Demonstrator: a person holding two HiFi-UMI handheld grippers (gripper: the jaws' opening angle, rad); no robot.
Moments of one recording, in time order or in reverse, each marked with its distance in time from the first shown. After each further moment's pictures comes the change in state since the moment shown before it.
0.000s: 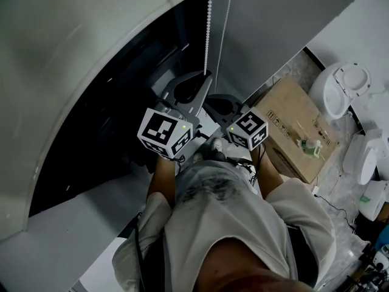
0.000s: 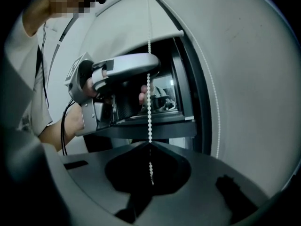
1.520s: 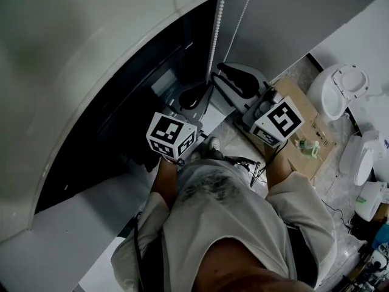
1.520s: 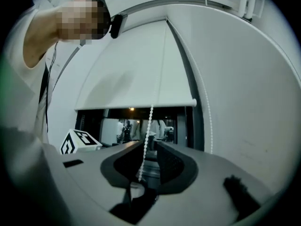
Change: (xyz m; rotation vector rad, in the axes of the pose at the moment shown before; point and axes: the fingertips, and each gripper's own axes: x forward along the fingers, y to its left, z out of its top) left arm -0.011 0.002 -0.050 -0.067 0.084 0.011; right arm -0.043 -0.001 0.155 -0.202 -0.294 -0.039
